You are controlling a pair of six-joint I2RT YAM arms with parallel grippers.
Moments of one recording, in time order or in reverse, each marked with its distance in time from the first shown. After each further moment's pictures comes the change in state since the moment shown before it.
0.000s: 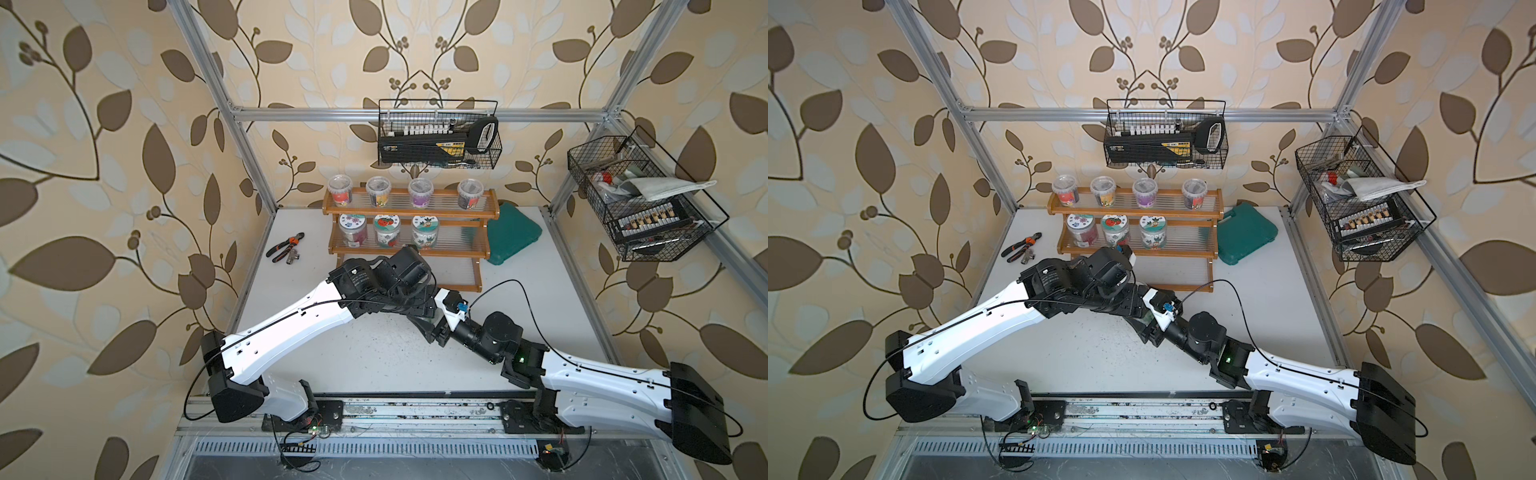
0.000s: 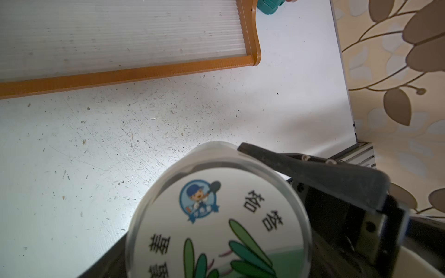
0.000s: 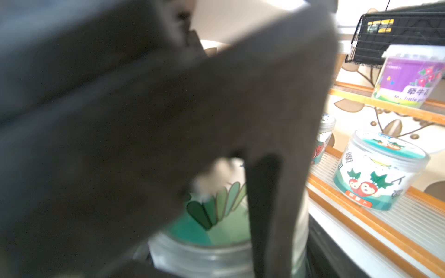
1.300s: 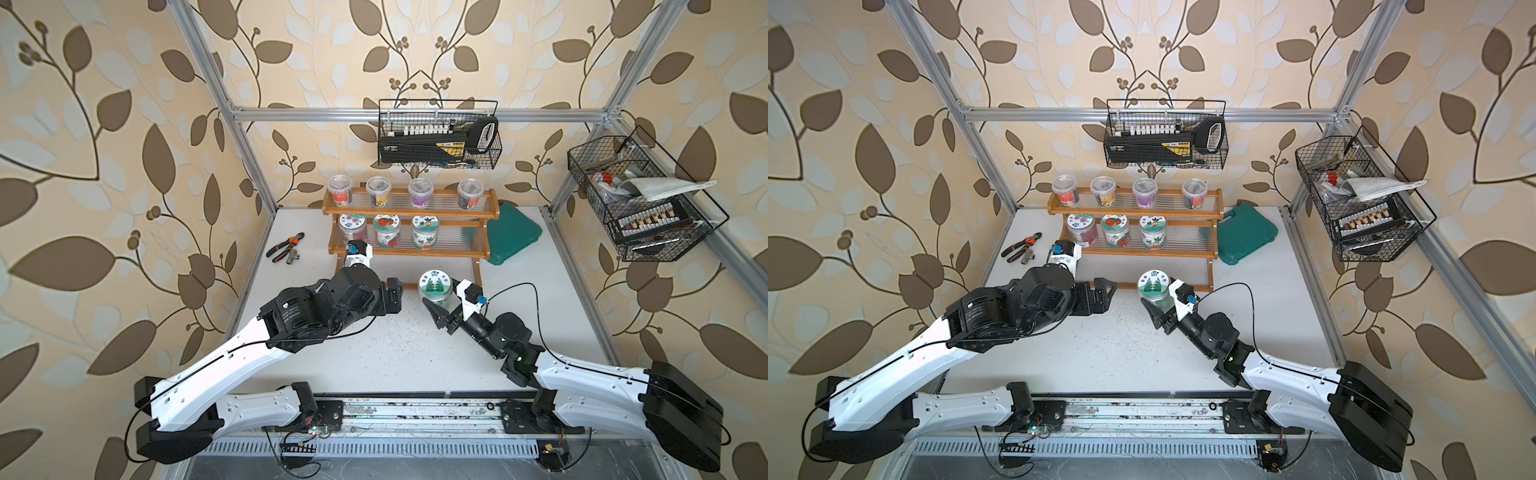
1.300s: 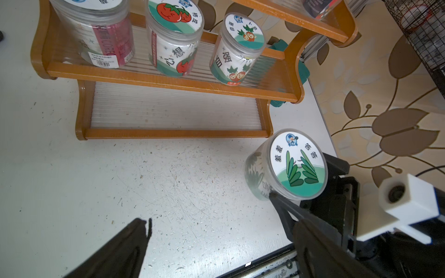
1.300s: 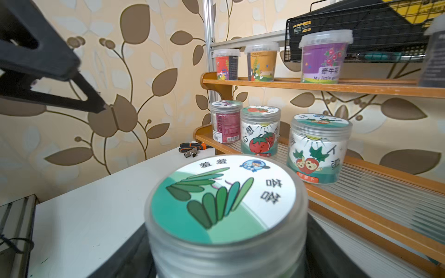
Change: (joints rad) left arm 0.003 -0.370 -0.232 0.126 -0.330 -0.038; right arm -0.187 0.072 -0.171 0.373 -0.019 0.103
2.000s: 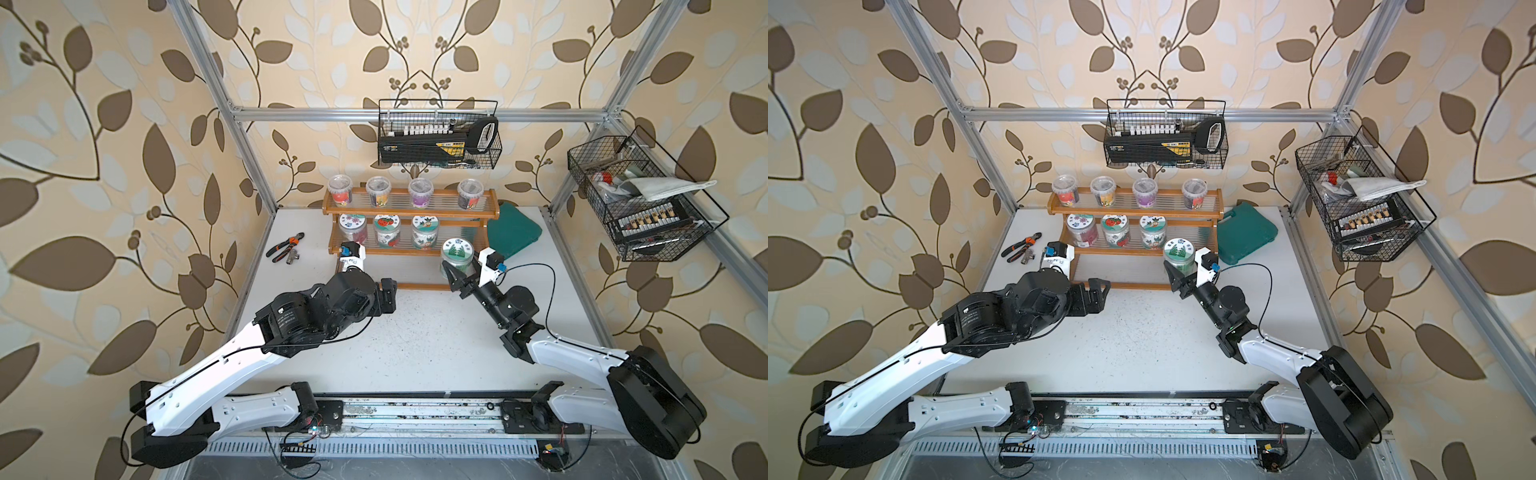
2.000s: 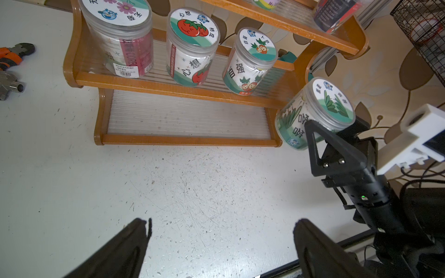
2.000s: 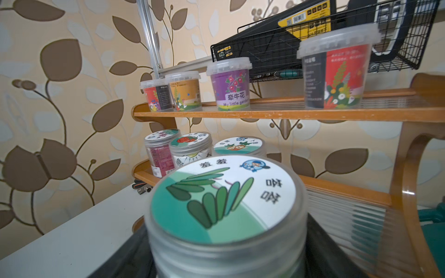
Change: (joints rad) left arm 0.001 -0.038 -0.046 0.013 -0.056 0.003; right arm -0.354 0.167 0.101 0.128 -0.159 0.104
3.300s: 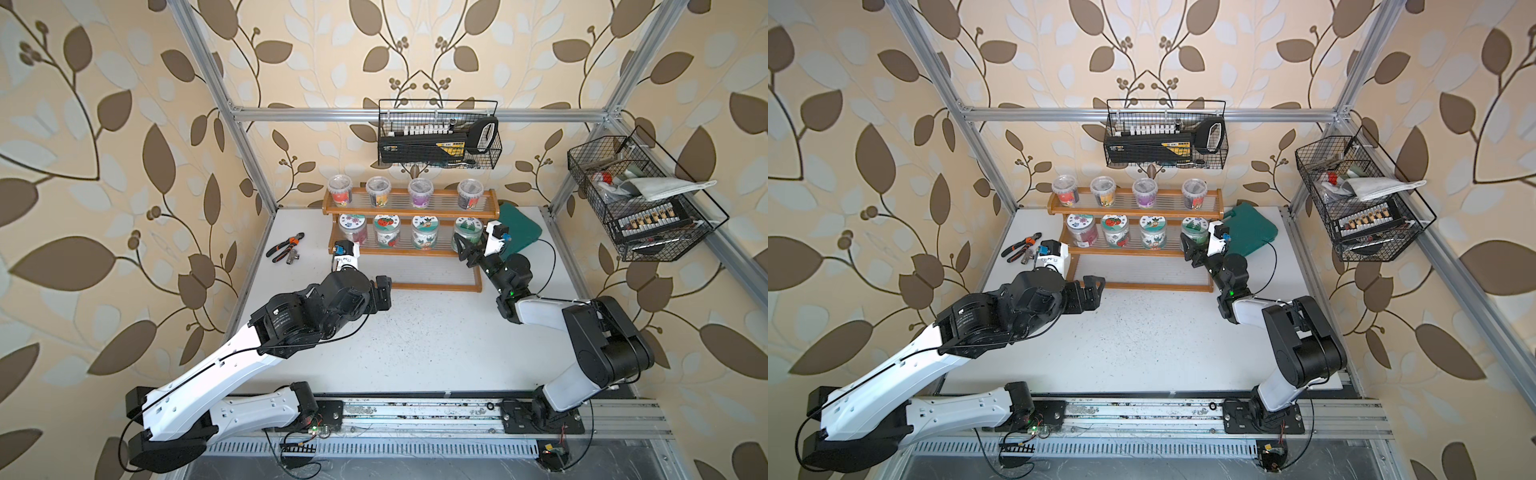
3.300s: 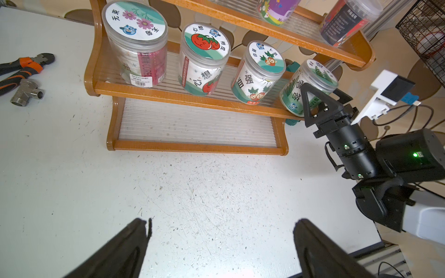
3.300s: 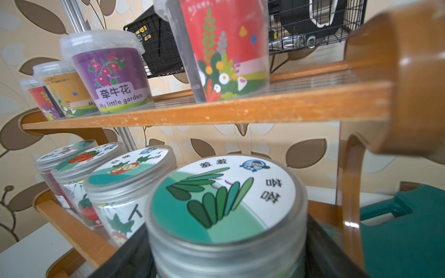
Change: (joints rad) left arm 0.034 -0.019 -0.009 0.006 -0.024 0.019; right arm -0.246 0.362 0.232 0.086 -0.129 0.060
